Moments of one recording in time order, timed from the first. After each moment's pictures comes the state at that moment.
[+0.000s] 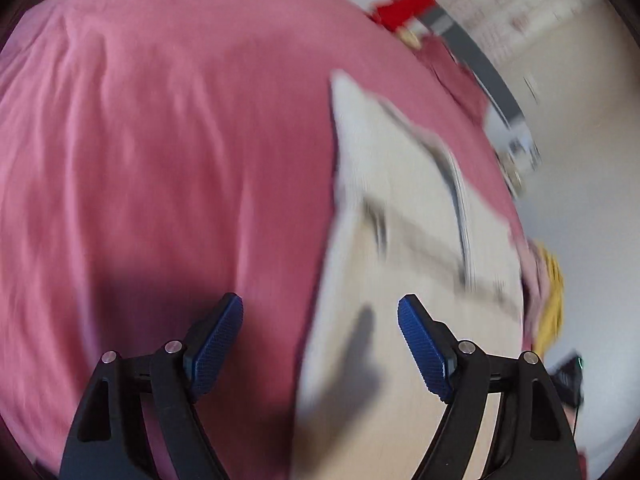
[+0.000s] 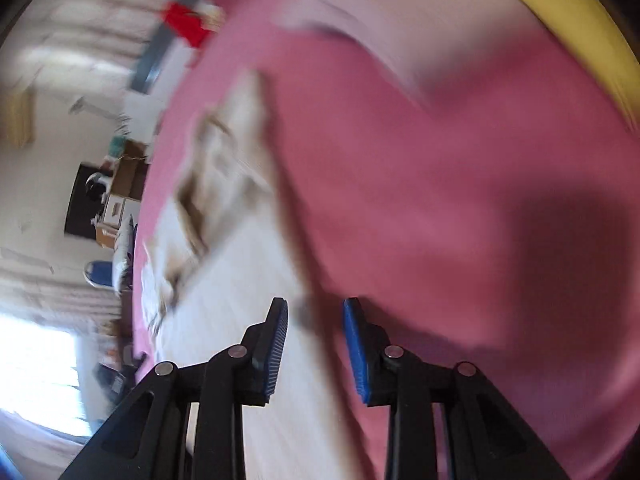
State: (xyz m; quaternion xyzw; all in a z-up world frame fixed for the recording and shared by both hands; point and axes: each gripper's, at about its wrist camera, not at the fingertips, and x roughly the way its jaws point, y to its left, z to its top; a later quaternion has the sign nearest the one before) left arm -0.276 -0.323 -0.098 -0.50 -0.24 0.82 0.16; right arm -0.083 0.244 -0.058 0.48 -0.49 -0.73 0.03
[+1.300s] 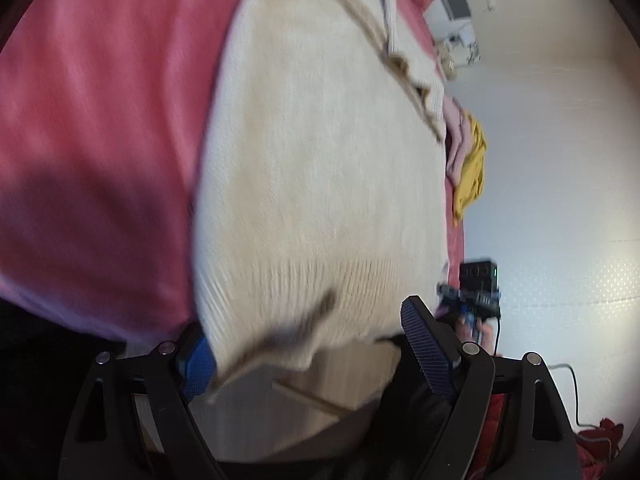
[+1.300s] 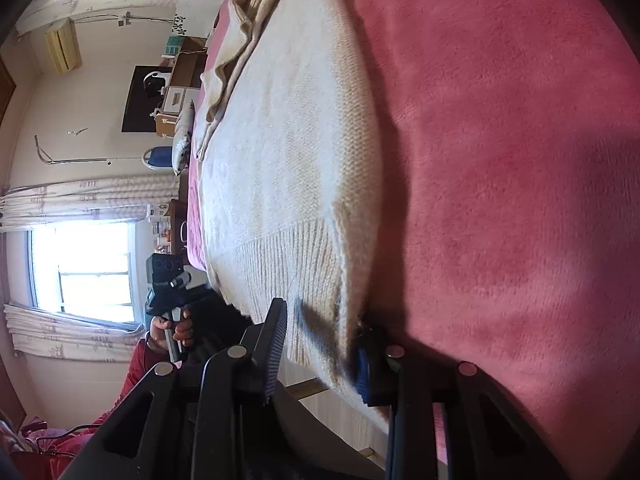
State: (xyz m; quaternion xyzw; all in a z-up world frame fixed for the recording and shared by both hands) left arm -0.129 -0.316 -0.122 -0.65 -0.29 0.61 0.34; right arm -0.012 0.154 -0.087 0.56 -0.44 -0.66 0.23
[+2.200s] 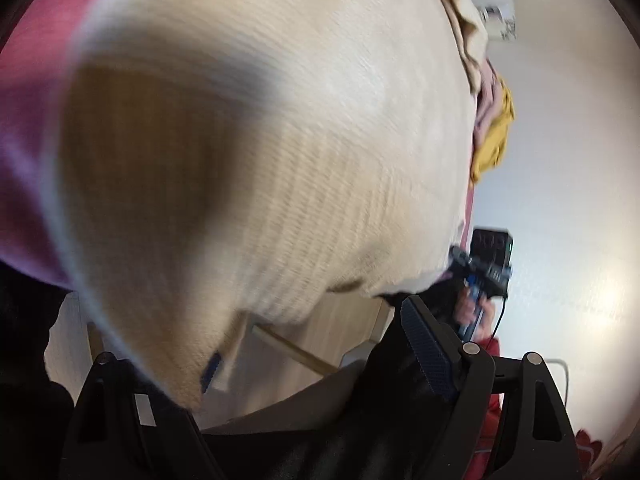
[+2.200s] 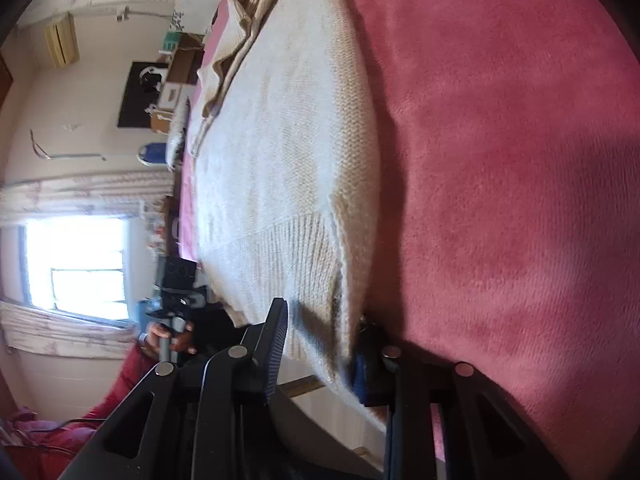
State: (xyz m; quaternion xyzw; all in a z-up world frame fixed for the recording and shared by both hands) left arm -0.117 -0.289 -0.145 -0.72 -0.31 0.54 0.33; right arm -0.036 0.137 -0.085 0.58 -0.40 -0.68 0.23
